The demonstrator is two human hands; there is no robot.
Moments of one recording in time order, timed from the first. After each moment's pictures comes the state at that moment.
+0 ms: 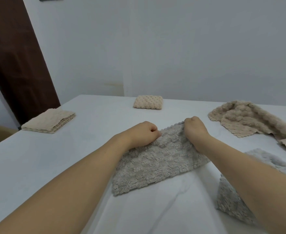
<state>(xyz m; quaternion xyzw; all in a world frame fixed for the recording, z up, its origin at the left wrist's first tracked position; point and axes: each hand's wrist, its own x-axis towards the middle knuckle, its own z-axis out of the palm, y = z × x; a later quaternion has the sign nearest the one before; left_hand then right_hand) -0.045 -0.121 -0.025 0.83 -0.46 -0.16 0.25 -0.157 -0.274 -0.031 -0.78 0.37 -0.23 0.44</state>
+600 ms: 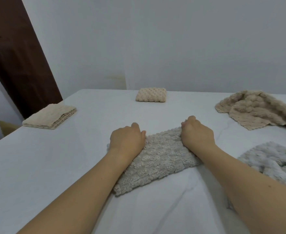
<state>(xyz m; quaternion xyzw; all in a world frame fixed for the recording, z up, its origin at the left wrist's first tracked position) -0.050 -0.087 -0.065 0.93 -0.34 0.15 0.05 -0.150 -0.278 -0.086 -0.93 0.32 -0.20 0.03</state>
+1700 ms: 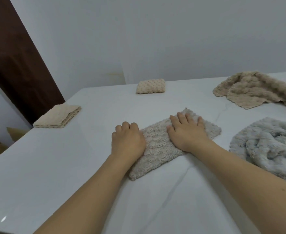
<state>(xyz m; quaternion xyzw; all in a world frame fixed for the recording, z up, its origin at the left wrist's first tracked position) -0.084 -0.052 -0.067 0.94 -0.32 0.07 0.10 -0.170 -0.218 -0.083 -0.95 0.29 -0.04 0.10</state>
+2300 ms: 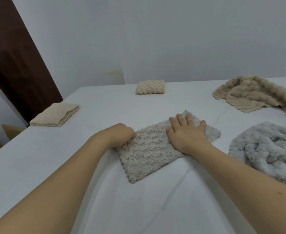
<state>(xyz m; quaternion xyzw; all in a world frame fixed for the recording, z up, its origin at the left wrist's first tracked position) -0.039 -0.047 -0.032 0.93 -0.26 -0.21 0.16 -0.170 -0.217 -0.083 -0.95 0.30 -0.04 0.08</state>
